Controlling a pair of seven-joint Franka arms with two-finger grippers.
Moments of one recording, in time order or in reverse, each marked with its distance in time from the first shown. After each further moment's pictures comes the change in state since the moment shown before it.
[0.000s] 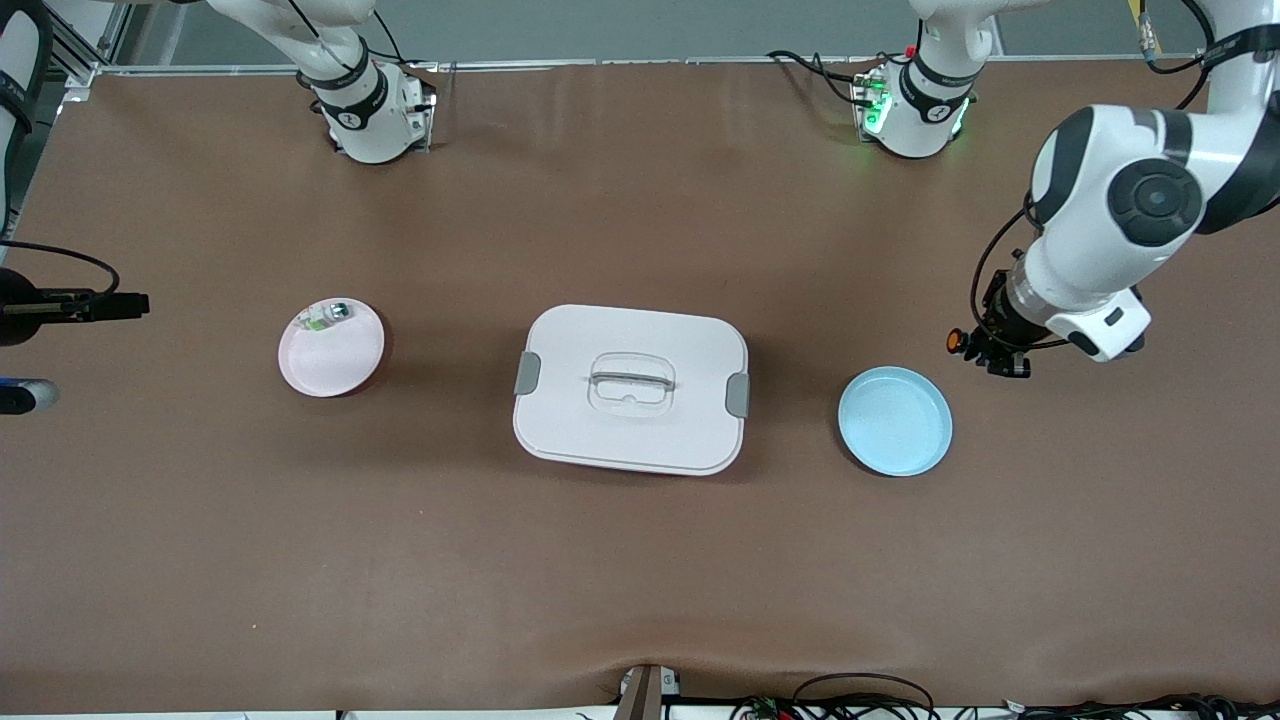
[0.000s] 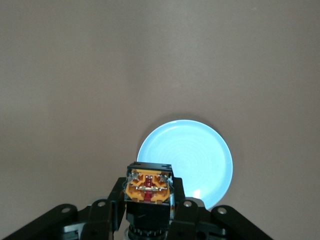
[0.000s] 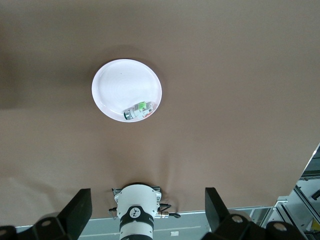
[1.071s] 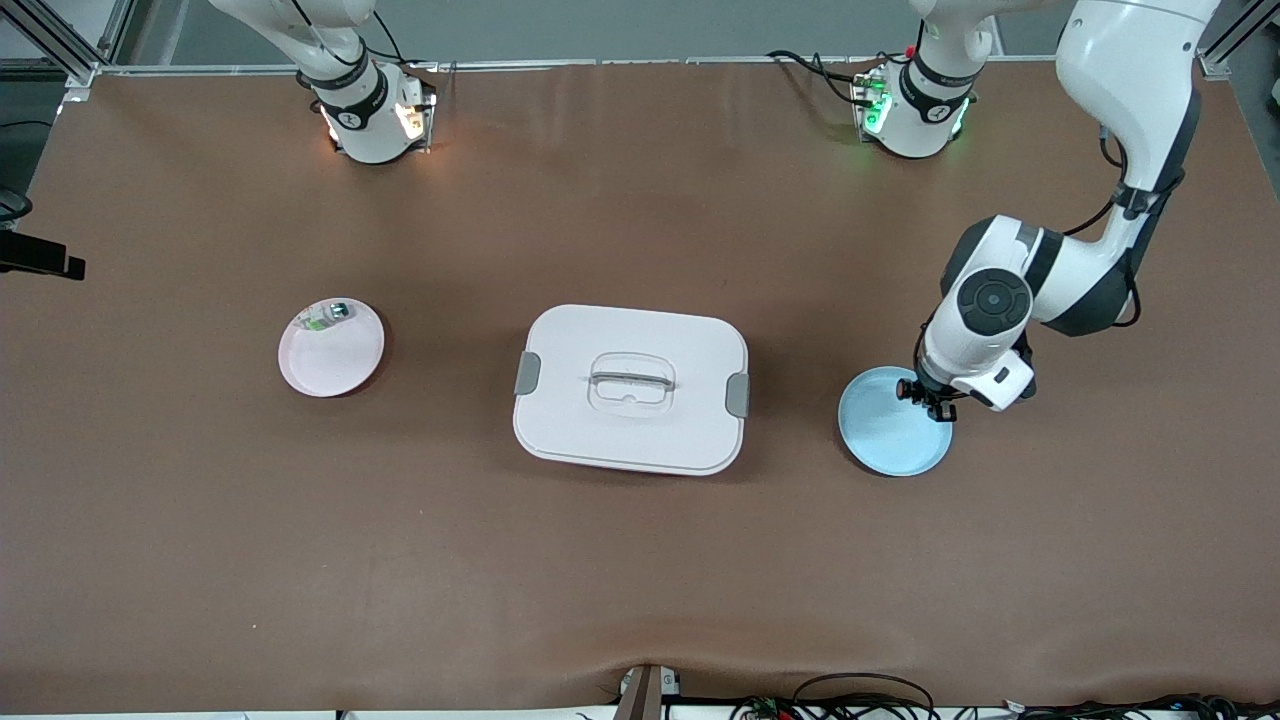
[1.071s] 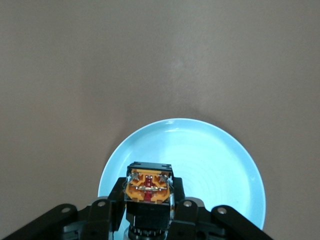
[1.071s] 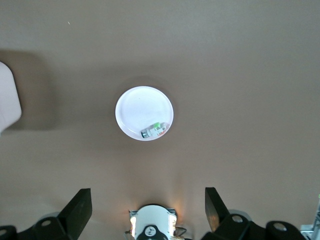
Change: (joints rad) left arm -0.043 0.302 -0.007 -0.030 0.296 0.240 -0.344; right arm -0.044 -0.145 0.013 0.012 0.094 0.062 0.040
